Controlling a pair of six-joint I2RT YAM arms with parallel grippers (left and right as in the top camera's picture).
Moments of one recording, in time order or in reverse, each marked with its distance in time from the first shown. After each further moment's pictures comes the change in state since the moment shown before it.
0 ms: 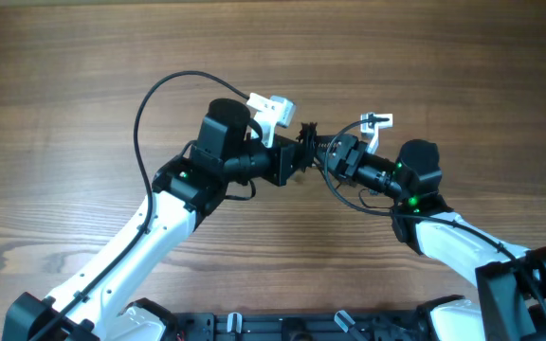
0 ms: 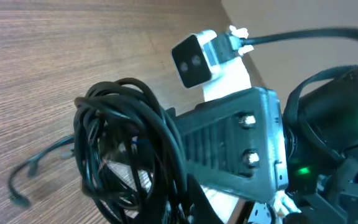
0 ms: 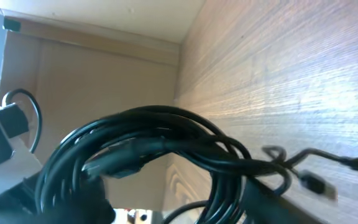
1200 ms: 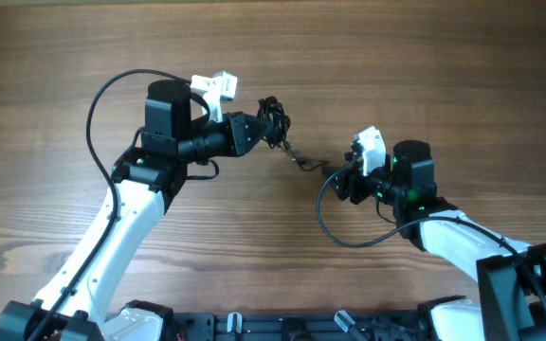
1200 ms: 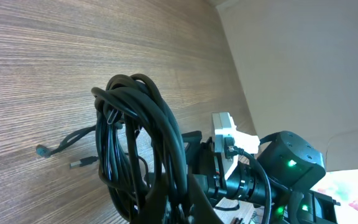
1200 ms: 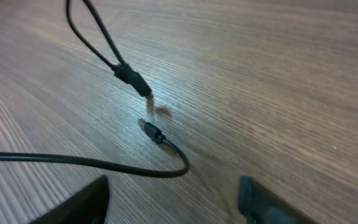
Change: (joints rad) left arm 0.268 0.000 0.000 0.000 0.138 -0.105; right arm -0.047 0.019 0.002 -0.449 0.262 -1.230
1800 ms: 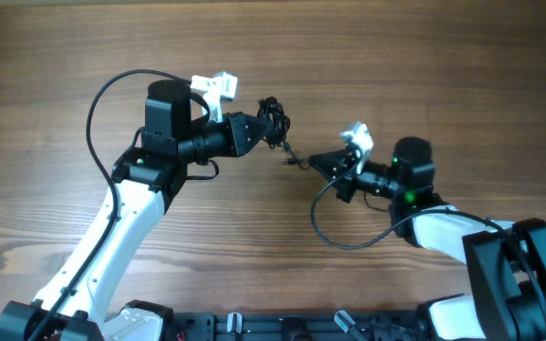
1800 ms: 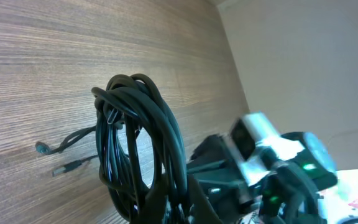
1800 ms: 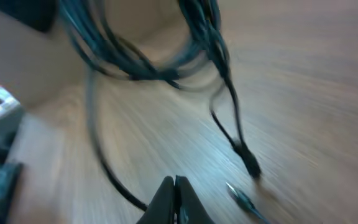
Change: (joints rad) left arm 0.000 0.000 0.000 -0.003 0.000 0.000; right arm 0.001 0.106 -0.003 0.469 -0.418 0.213
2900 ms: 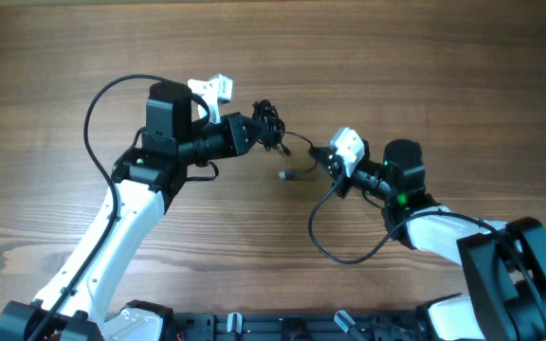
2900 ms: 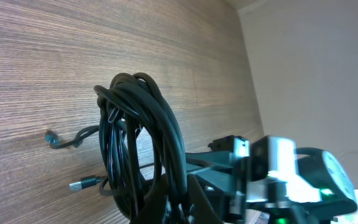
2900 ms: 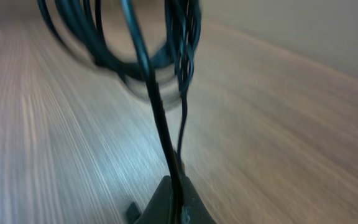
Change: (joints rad) left arm 0.000 0.000 0.001 -0.050 -0.065 -0.037; right arm 0.070 -0.004 0.000 -0.019 0.260 -0.379
